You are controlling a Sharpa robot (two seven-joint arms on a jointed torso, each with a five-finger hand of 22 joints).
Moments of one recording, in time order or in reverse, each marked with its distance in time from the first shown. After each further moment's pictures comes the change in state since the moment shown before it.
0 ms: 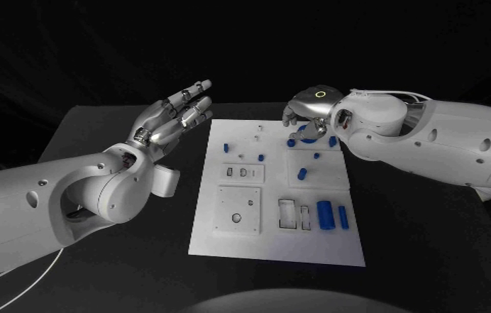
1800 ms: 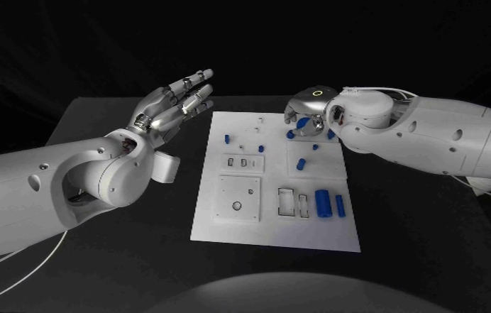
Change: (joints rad) left arm 0.000 0.017 0.000 -0.027 -0.002 0.025 -0.033; left_hand 0.004 0.004 0.000 0.000 0.004 0.011 0.018 0.004 0.000 0.000 0.014 0.006 0.000 -0.003 0.003 0.000 0.000 0.000 0.000 0.007 0.000 0.001; right arm -0.069 0.065 0.000 -0.131 0.028 0.039 0.009; right_hand -0.012 -0.027 0.135 -0.056 0.186 -0.038 0.014 -0.060 0.074 -0.078 0.011 -0.072 0.048 -0.024 0.023 -0.023 -0.047 0.001 -0.034 0.019 -0.036 0.000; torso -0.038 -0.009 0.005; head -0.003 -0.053
